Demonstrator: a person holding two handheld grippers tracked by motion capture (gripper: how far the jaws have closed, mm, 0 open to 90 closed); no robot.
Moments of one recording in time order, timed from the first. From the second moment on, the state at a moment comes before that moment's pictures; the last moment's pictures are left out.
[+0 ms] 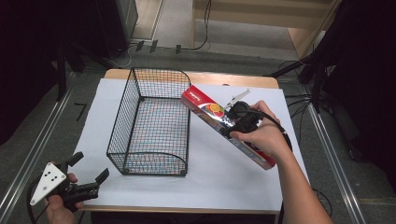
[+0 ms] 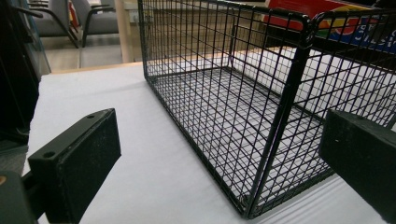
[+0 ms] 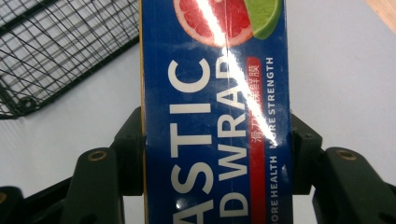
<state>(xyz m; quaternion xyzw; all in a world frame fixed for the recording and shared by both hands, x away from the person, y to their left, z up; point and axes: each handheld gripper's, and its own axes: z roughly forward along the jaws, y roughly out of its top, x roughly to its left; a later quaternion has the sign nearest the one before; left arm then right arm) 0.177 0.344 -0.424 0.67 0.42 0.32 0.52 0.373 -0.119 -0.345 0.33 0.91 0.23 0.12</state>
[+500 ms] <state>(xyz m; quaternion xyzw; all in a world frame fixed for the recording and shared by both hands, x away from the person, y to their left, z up) 0.177 0.344 -0.424 0.67 0.42 0.32 0.53 0.365 -0.085 -0.339 0.29 0.92 0.23 0.11</state>
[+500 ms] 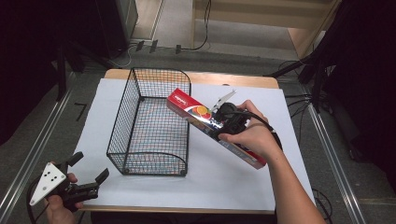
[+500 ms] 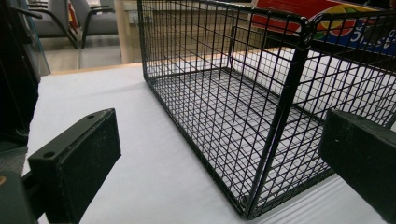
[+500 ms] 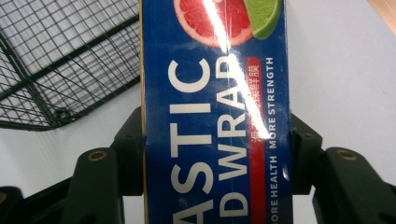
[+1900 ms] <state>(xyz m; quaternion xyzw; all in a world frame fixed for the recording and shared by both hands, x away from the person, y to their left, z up) 0.176 0.345 -0.424 0.67 0.42 0.32 0.53 0.340 0.025 -0.329 0.17 0.95 0.23 0.08</state>
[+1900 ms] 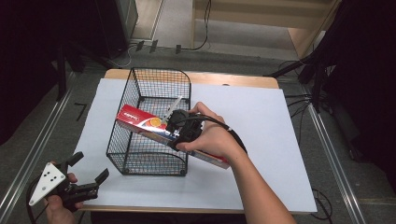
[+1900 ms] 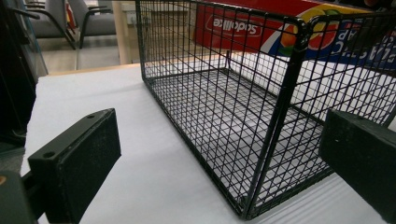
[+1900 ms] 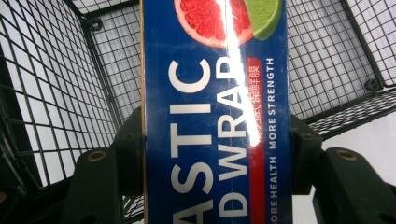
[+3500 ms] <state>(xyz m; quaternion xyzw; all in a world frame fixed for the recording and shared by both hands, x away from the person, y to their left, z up) 0.177 0.344 -0.425 0.67 0.42 0.31 0.53 0.346 -0.038 -0.292 0.28 0.92 0.27 0.08</state>
